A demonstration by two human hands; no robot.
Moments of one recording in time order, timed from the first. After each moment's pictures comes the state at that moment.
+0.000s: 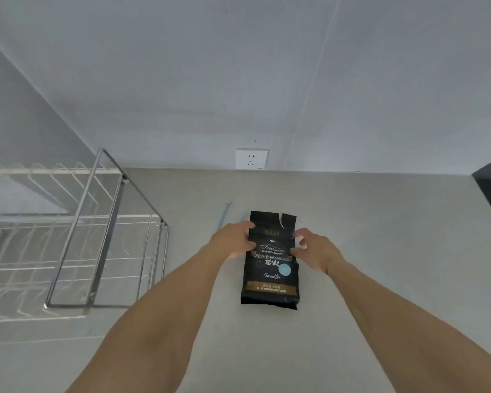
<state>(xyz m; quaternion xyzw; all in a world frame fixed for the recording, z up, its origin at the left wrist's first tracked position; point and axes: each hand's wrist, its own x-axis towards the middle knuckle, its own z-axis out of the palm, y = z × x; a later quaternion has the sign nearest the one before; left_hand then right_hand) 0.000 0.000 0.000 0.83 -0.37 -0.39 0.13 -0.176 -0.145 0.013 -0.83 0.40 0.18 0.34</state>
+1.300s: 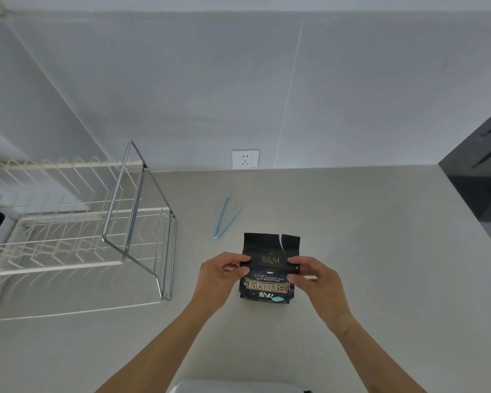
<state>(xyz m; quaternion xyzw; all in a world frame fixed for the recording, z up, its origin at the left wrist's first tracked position) -0.113 0.135 0.056 0.77 -0.22 -0.31 0.51 -0.289 -0.012 0.068 -0.68 0.42 -0.16 0.58</state>
